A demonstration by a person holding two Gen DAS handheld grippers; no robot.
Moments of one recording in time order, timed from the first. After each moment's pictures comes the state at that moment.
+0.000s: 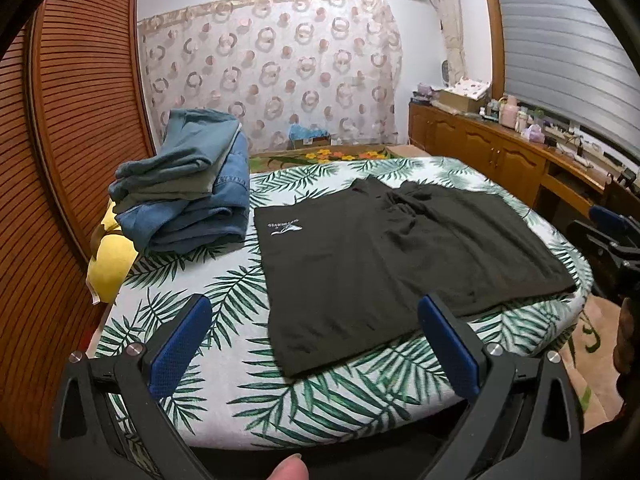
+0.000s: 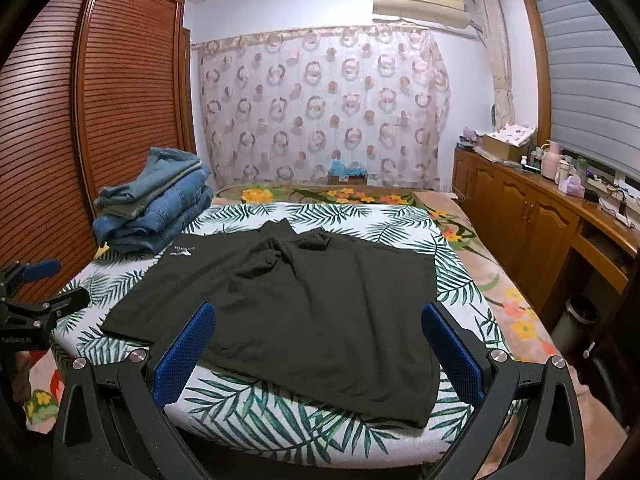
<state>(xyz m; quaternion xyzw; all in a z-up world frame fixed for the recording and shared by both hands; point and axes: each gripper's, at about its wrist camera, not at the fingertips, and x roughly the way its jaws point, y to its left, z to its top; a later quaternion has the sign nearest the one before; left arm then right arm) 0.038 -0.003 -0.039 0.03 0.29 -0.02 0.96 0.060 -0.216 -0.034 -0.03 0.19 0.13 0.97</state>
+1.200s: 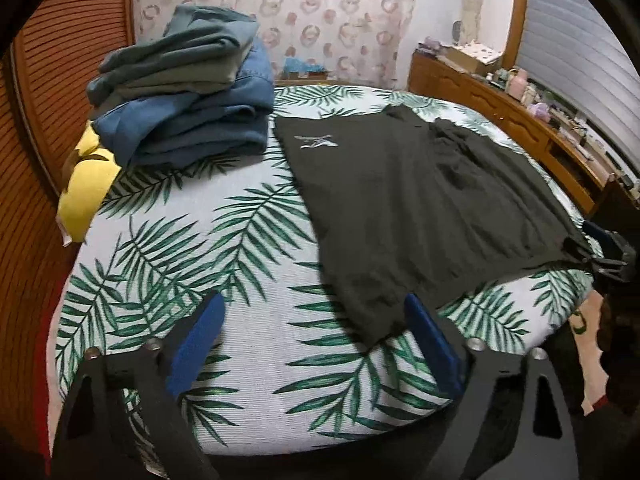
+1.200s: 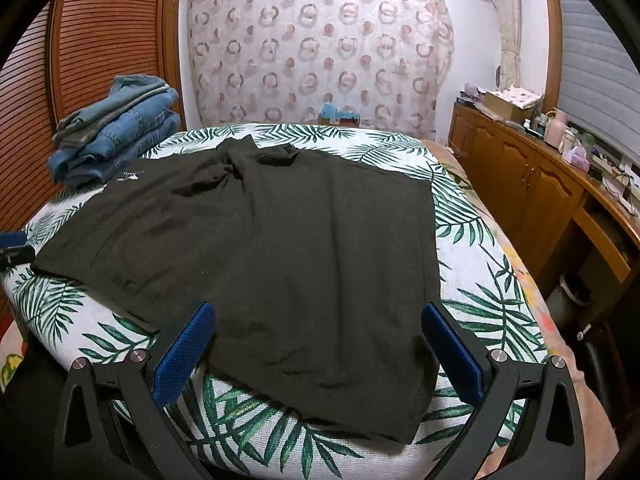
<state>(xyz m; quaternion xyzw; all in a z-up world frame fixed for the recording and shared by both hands) 0.072 0.060 -0.096 -0.02 0.41 -0.06 0.91 0.063 -0.213 -0.054 -0.06 0.27 0.11 0.95</state>
